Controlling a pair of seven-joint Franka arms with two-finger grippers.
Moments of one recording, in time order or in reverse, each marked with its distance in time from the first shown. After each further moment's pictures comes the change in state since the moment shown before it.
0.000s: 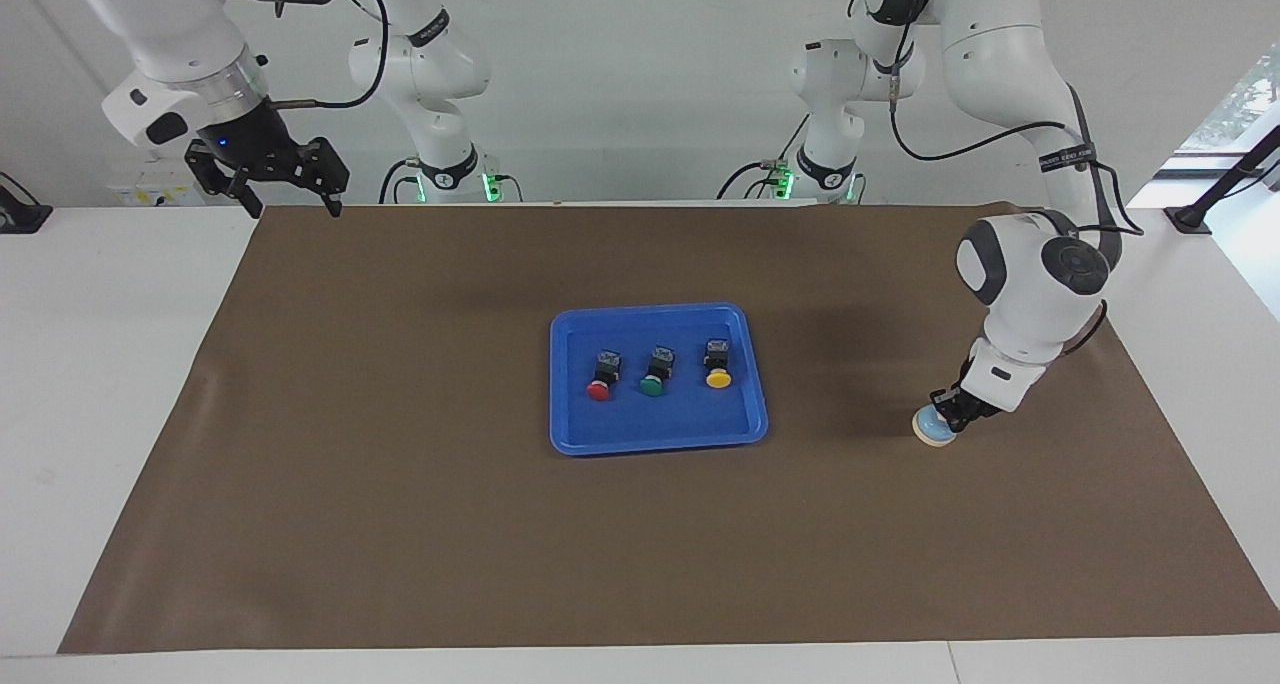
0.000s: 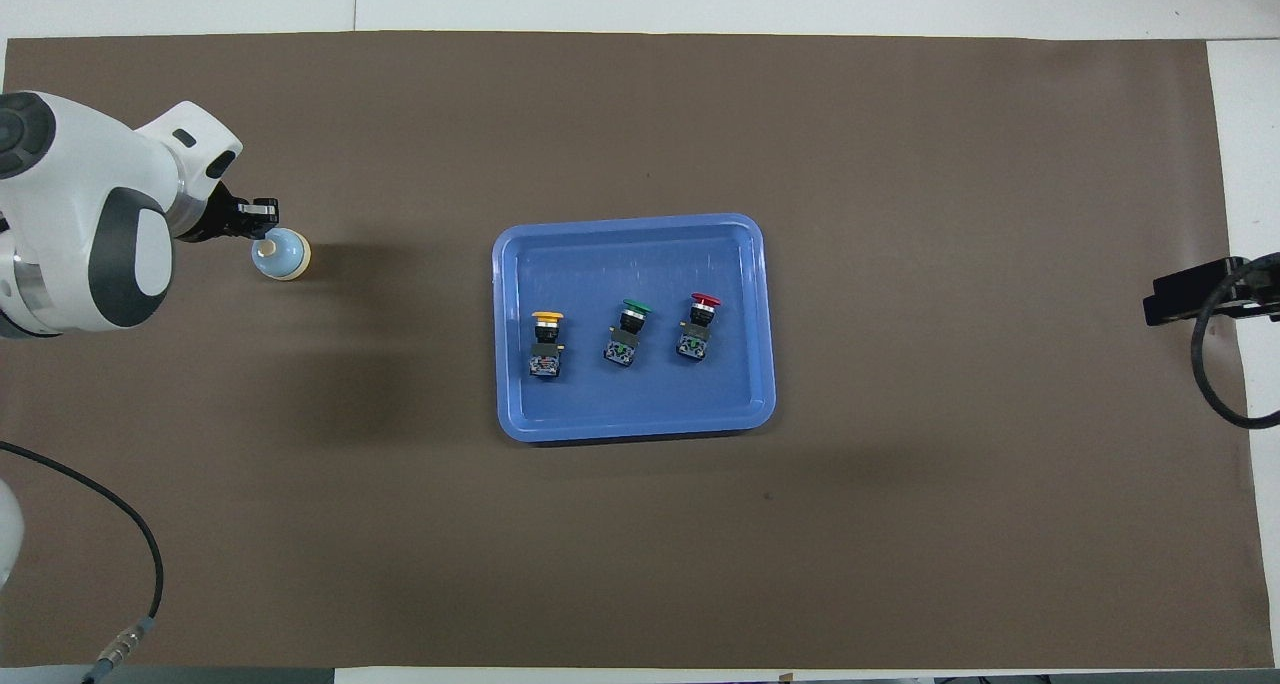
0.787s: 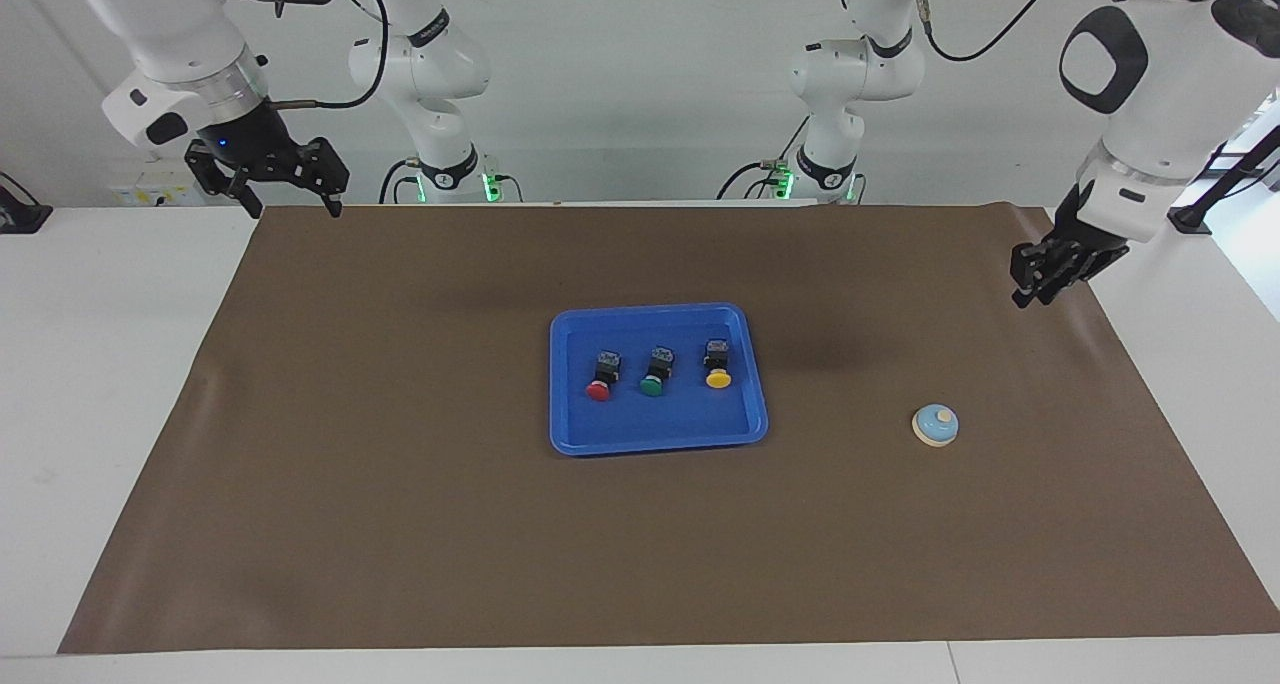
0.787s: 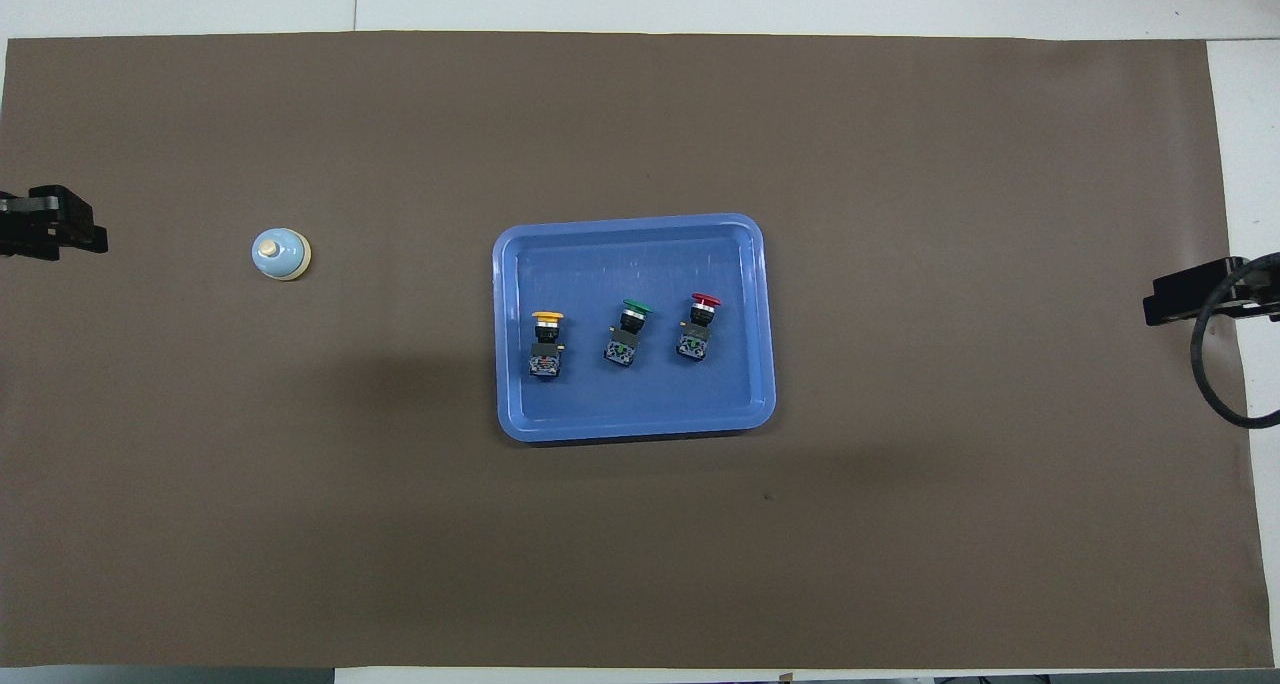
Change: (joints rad) left arm 0.036 -0.358 0.015 0.118 -0.025 -0.489 -0.001; right arm 0.000 0.000 0.000 0.000 0.000 0.000 0.000
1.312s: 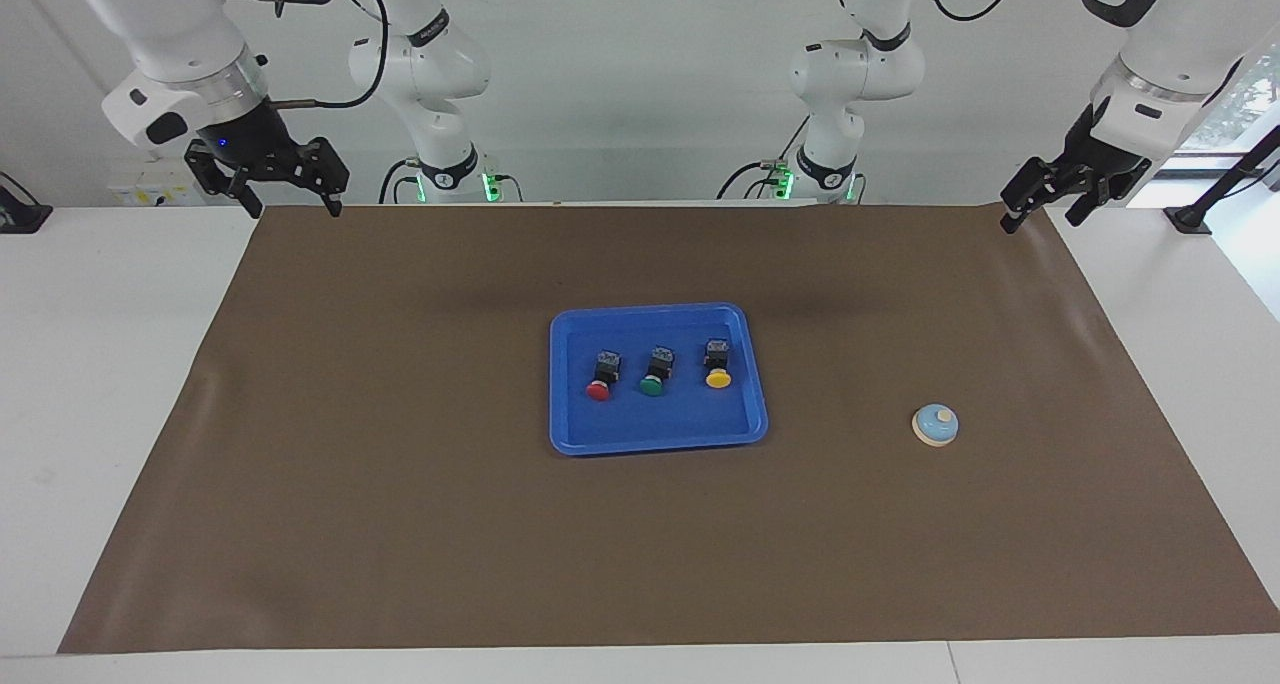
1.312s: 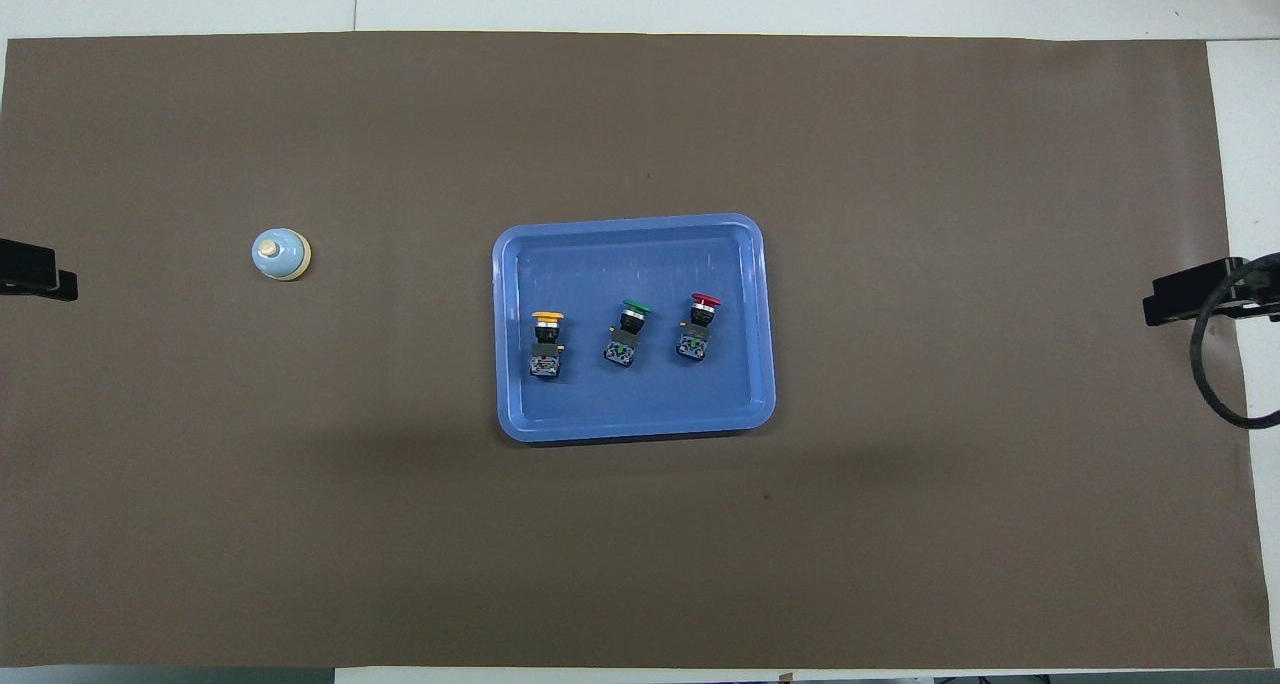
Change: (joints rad) left arm 0.011 -0.082 -0.009 -0.006 0.000 -0.117 0.009; right arm 0.000 0.000 0.000 0.000 0.000 0.000 0.000
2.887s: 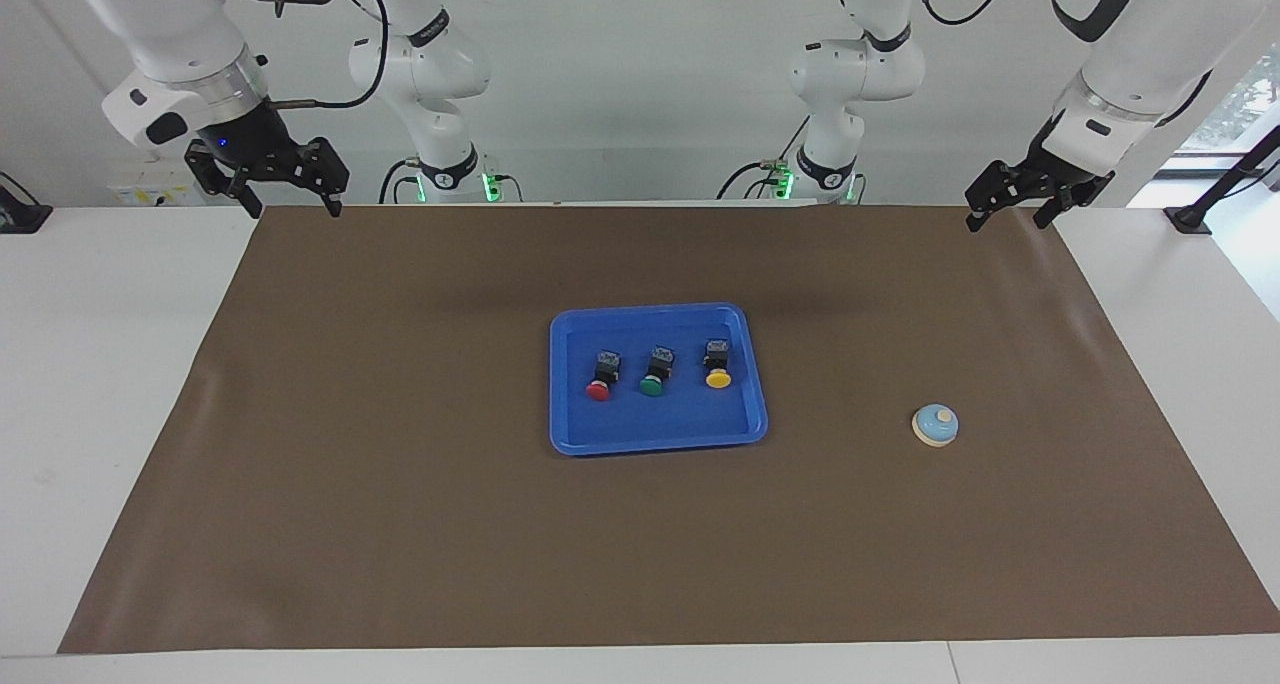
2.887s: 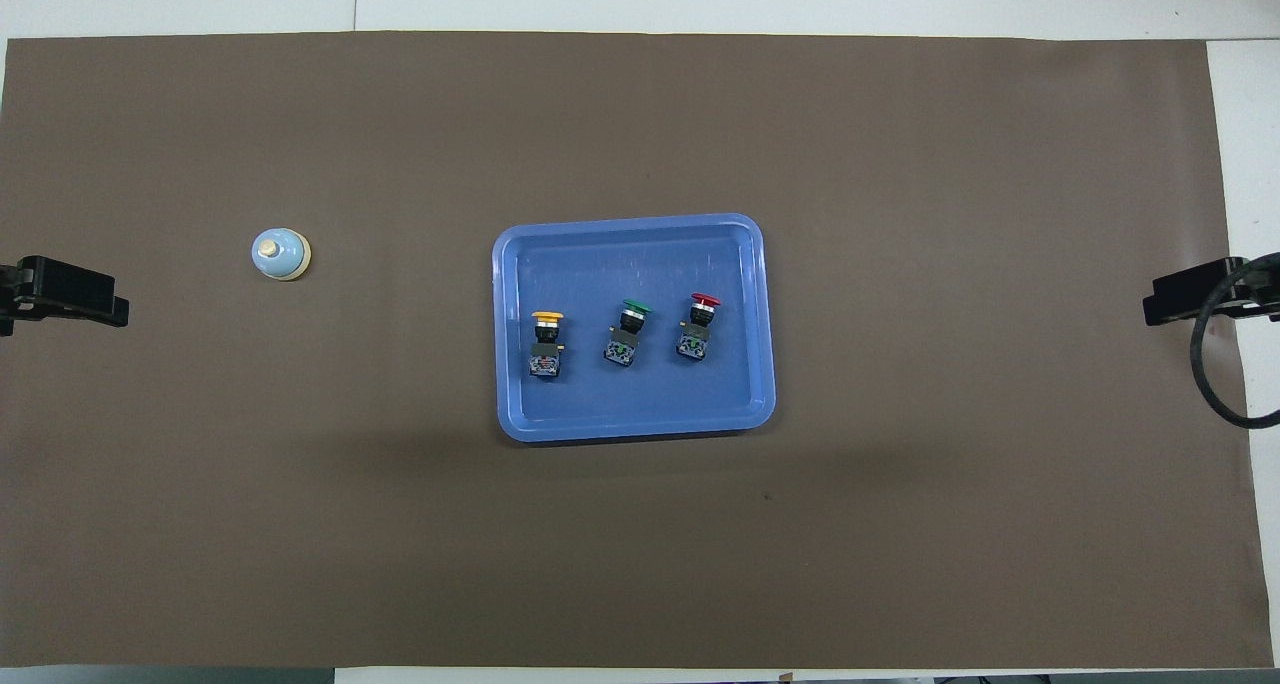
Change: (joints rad) left arm -0.038 0.005 -0.014 -0.013 0.005 -0.057 0.028; right arm 0.000 0.000 0.000 0.000 0.000 0.000 0.000
